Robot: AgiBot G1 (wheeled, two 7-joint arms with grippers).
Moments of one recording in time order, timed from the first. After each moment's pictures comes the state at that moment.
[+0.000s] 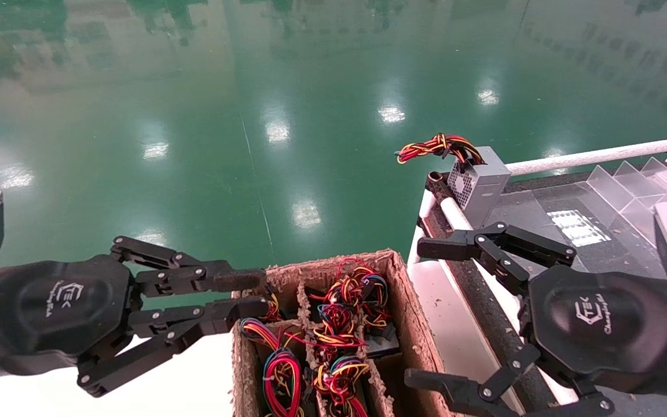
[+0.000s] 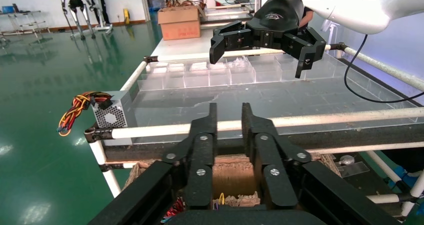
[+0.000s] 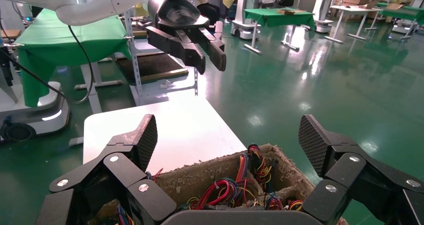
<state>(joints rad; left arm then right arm) -1.10 0.57 0.38 -1.26 0.66 1.45 -0.13 1.08 -0.61 -0.28 1.28 -0.73 -1.49 0.18</state>
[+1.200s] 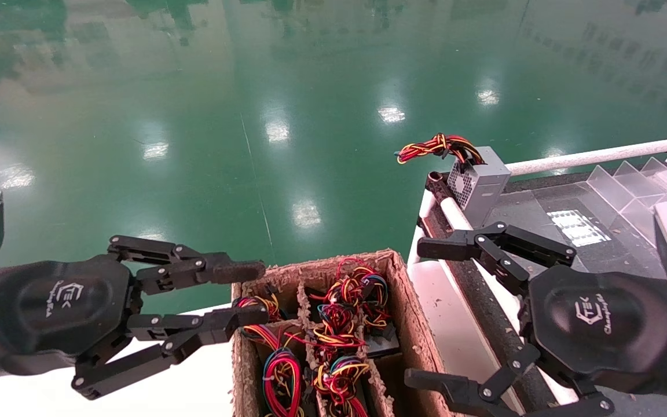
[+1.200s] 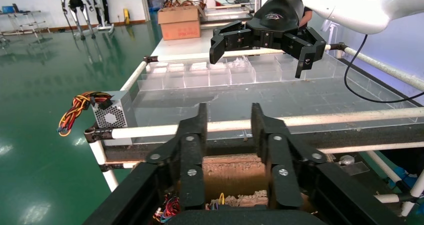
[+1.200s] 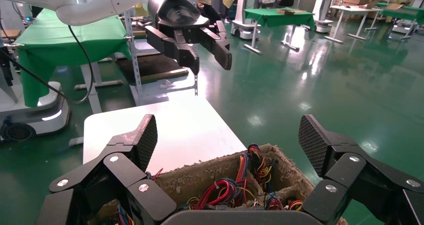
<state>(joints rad) -1.10 0.57 0.38 -1.26 0.66 1.45 -0.13 1.08 -0.61 -0.28 1.28 -0.73 -1.49 0.18</state>
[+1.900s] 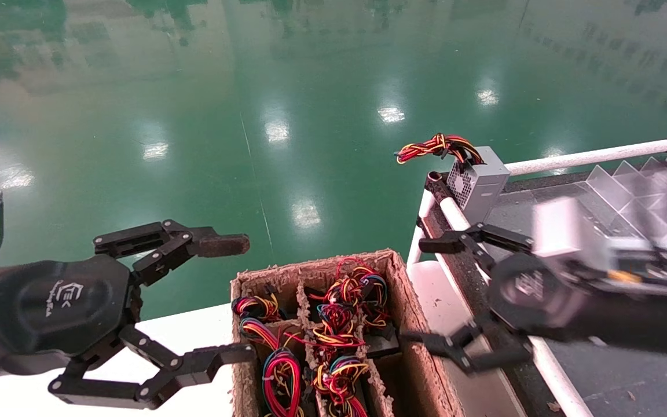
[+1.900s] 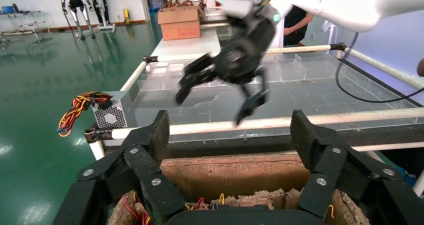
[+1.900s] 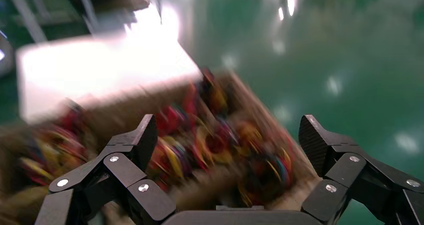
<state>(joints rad) -1.10 0.57 0.38 -1.26 0.66 1.45 -0.13 1.28 -0.70 -0.42 1.20 -1.08 -1.42 0.21</state>
